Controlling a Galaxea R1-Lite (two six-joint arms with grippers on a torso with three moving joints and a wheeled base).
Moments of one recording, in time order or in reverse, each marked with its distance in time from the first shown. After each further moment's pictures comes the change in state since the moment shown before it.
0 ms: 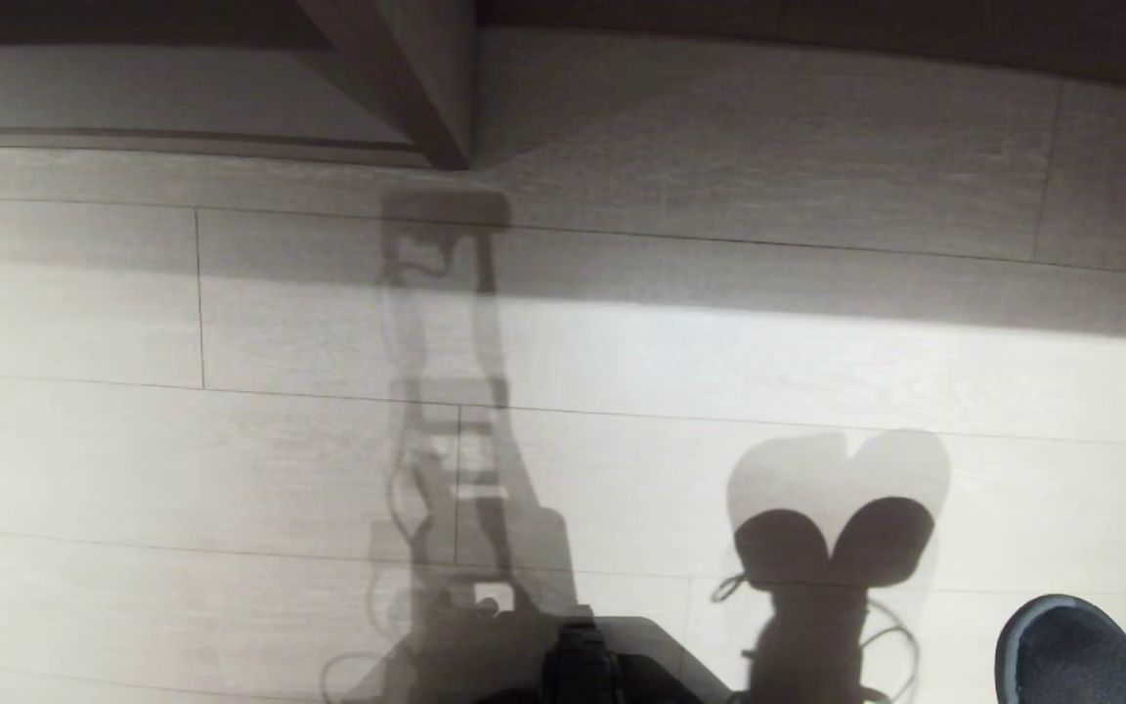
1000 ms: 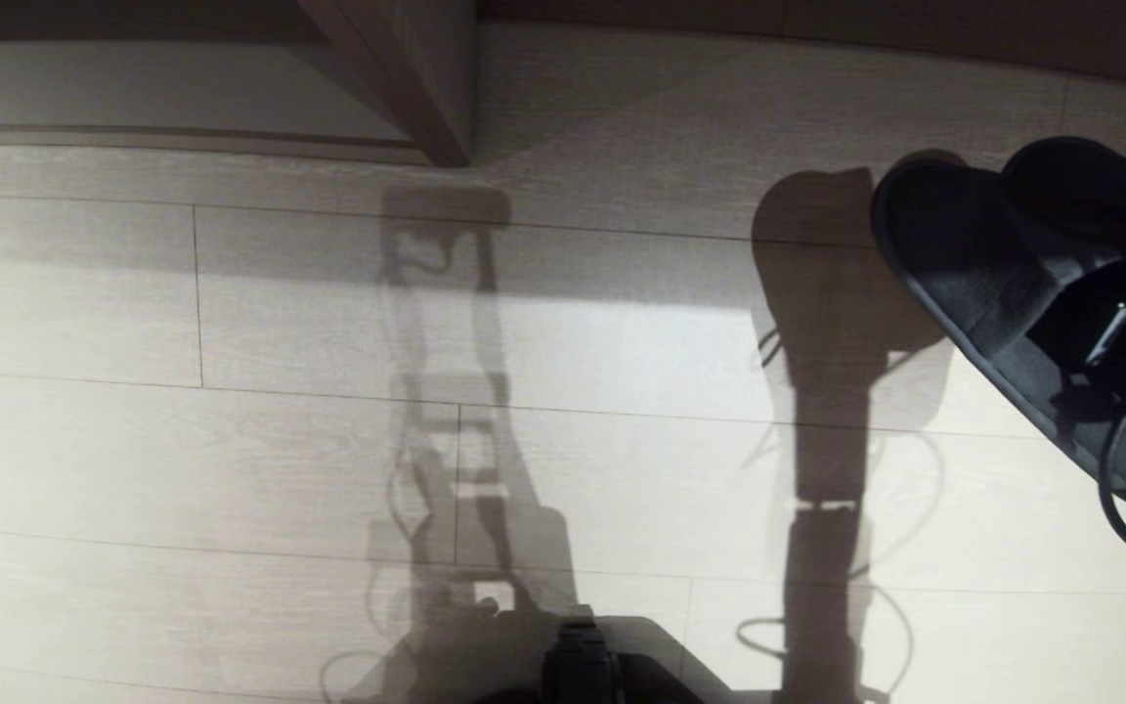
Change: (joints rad) left arm 0.000 0.000 0.000 0.000 0.000 0.001; right arm -0.010 1.303 -0.602 -0.904 0.029 -0.078
